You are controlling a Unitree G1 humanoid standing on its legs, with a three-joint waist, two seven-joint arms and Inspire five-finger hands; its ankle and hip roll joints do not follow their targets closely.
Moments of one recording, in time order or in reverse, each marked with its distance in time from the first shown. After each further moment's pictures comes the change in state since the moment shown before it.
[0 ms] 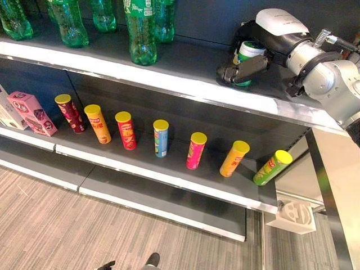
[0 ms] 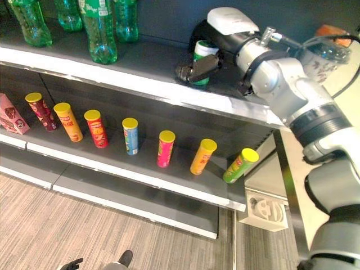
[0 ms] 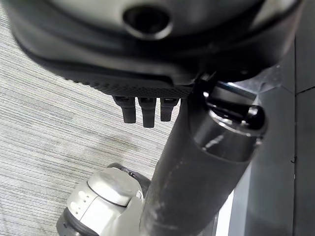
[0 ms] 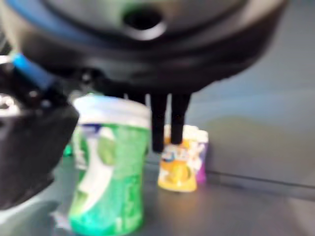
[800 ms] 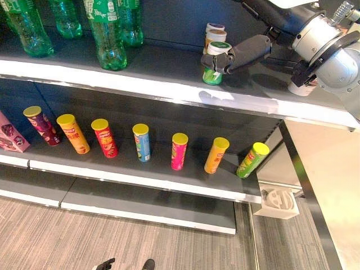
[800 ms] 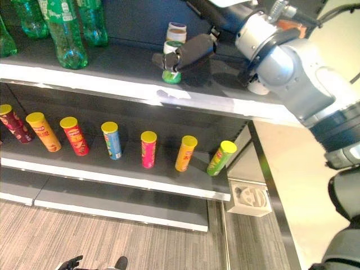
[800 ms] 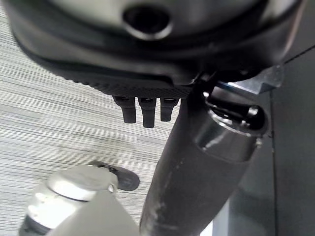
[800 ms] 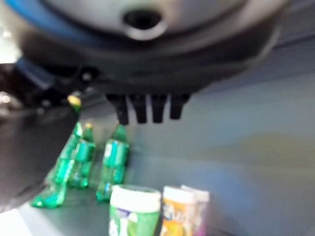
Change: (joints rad) left arm -0.028 0.001 0.009 0.000 0.003 0.003 0.000; right arm -0.002 -0.130 -0.074 -0.298 0.036 -0.012 -0.047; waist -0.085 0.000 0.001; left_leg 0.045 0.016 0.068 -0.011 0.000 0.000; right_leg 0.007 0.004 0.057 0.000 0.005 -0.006
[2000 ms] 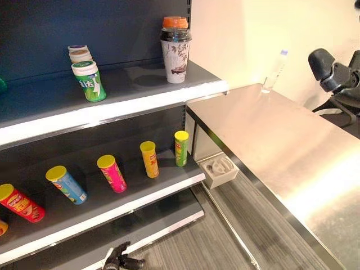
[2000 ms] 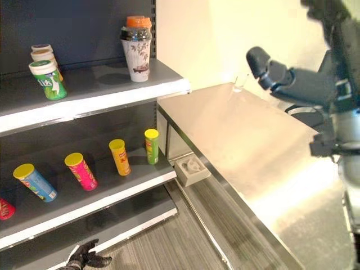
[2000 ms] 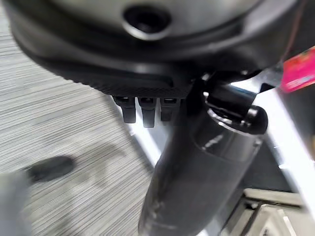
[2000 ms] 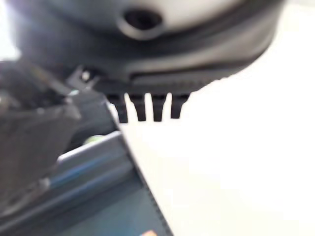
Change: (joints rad) left arm 0.030 -0.070 0.017 -0.113 0.155 -0.001 -0.048; right arm 1.329 0.112 -1.245 -0.483 0.375 -0.099 -0.029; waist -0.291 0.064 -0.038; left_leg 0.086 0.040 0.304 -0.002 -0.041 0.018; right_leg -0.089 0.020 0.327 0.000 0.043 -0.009
